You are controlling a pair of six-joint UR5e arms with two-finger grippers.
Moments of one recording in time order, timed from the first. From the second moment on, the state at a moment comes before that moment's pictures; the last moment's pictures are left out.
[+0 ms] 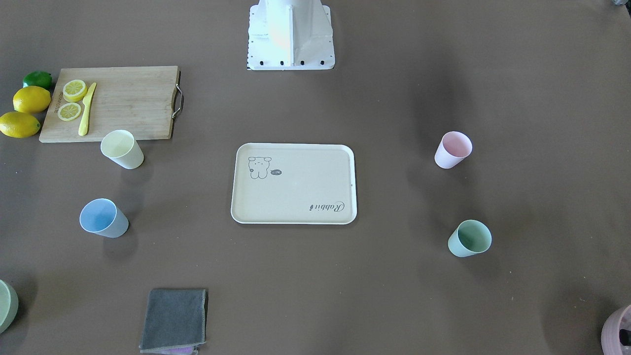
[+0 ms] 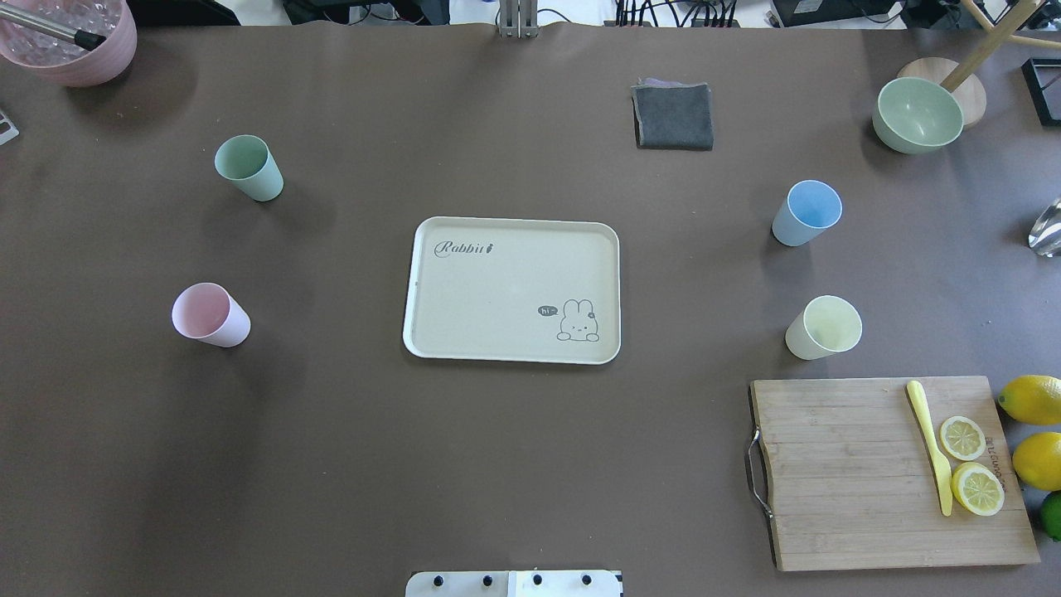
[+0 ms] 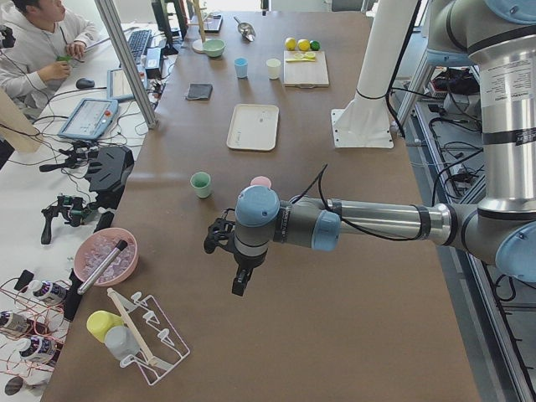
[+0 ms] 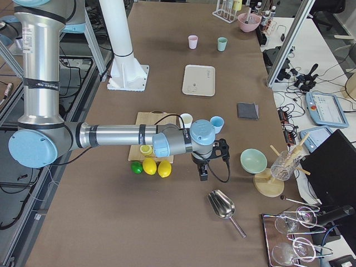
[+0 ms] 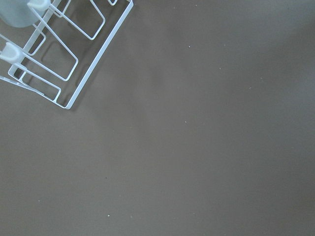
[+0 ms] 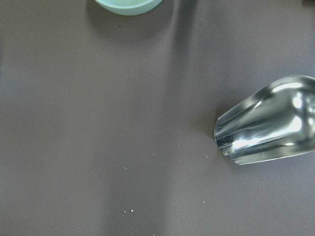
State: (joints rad) left arm -1.57 -1.39 -1.81 -1.70 -2.31 0.15; right arm 1.48 -1.63 1.67 -1.39 2.41 0.05
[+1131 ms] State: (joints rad) left arm -1.56 -1.34 -1.83 -1.77 -2.34 0.15; right arm 1.48 -1.65 1.69 -1.38 2.41 0.04
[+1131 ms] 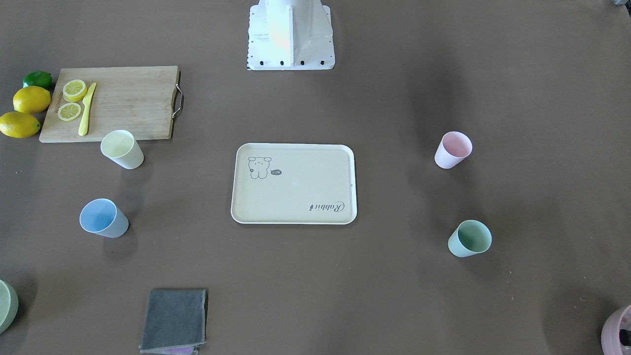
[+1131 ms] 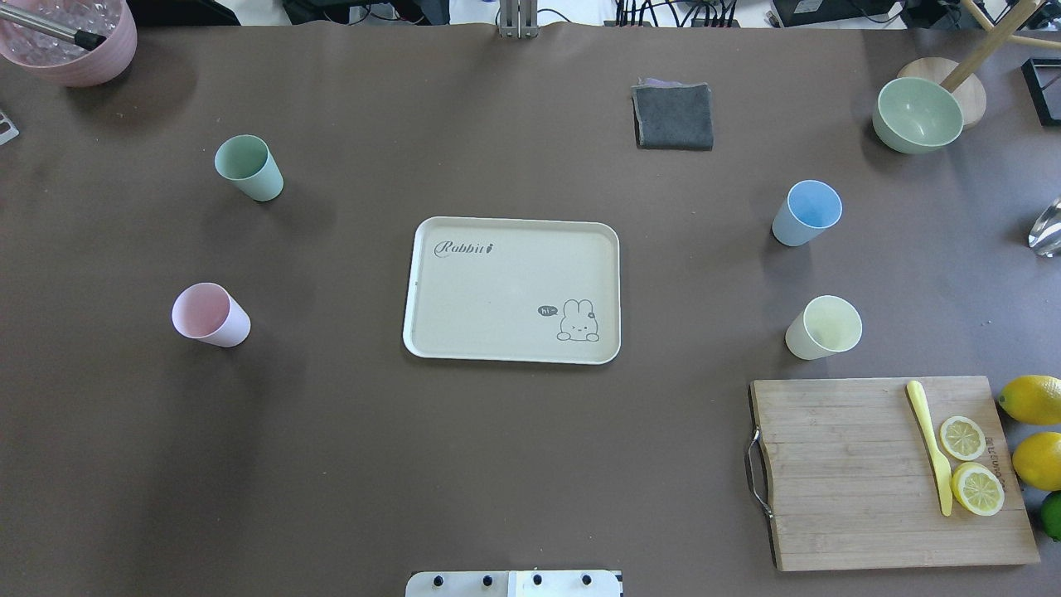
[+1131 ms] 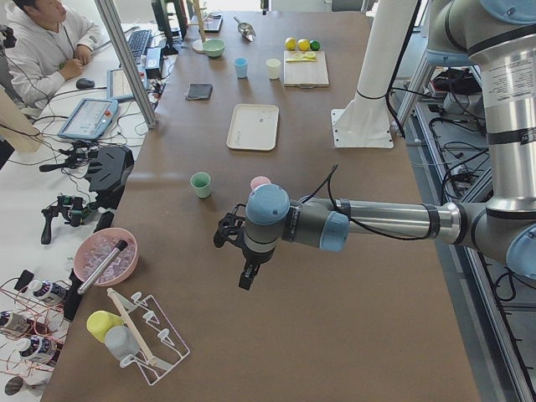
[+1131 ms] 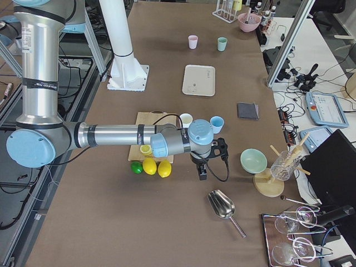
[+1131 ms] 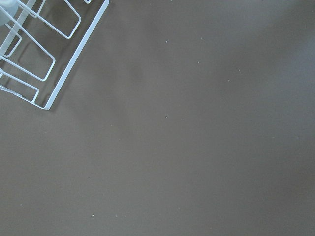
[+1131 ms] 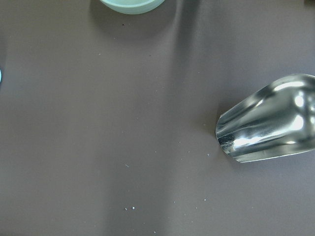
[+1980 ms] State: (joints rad) left arm -1.53 -1.36 -1.84 -1.80 -2.44 0.00; right arm 1.46 -1.66 1.70 -1.37 2.45 0.06
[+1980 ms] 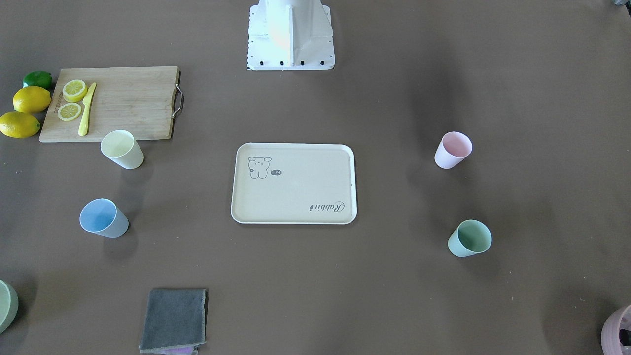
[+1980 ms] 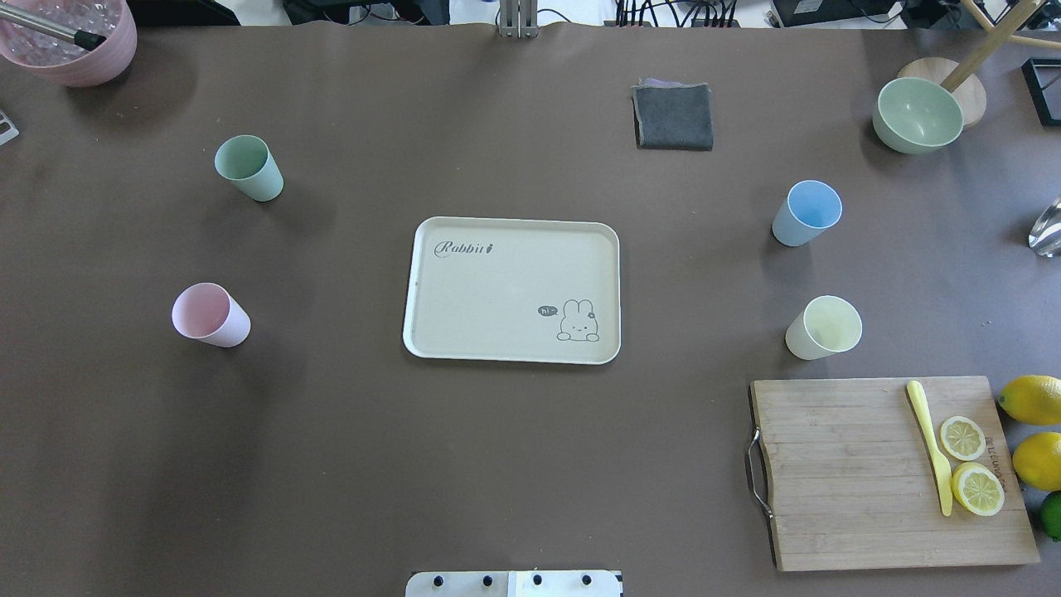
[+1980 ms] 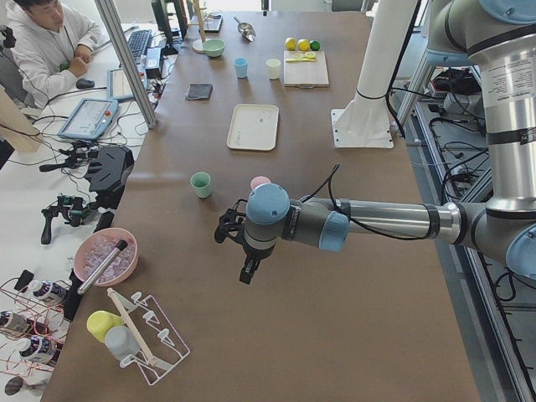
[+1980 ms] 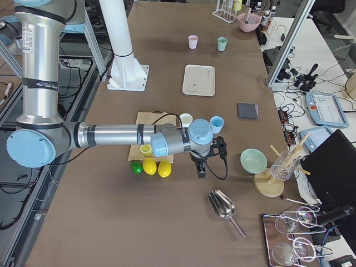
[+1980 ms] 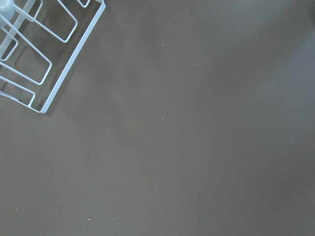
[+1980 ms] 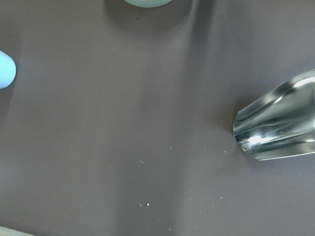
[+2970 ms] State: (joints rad) left arm -1.12 -1.44 -1.90 -2.05 -2.25 -0.68; right arm 1.07 -1.61 1.84 -1.13 2.37 0.71
